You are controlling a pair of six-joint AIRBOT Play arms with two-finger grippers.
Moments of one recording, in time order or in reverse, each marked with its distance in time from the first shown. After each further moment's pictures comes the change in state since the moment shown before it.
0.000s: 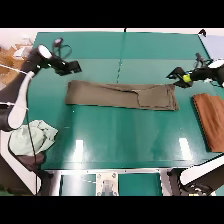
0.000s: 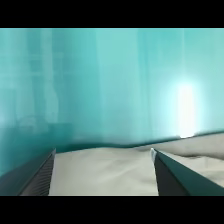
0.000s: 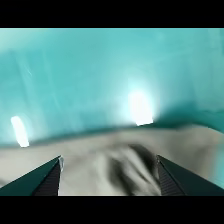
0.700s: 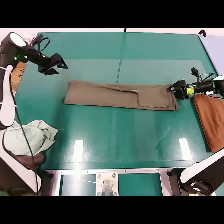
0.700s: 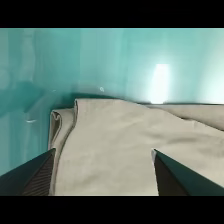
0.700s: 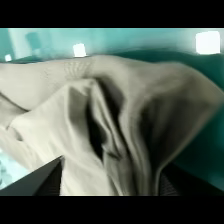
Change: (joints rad) left arm 0.110 -0.004 0.111 -0.080 -0.285 -0.080; right arm -0.116 -0.206 -0.026 0.223 0.254 -0.317
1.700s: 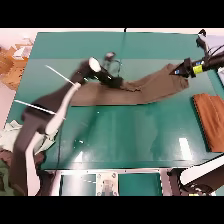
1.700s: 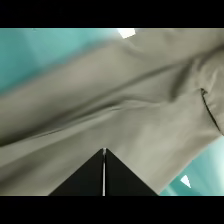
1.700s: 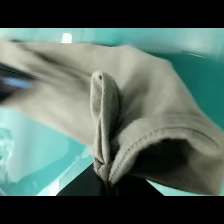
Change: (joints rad) left arm -0.602 -0.204 -0.003 -0.085 0.380 0.117; right arm 0.144 0.231 0.255 0.005 0.193 0.122
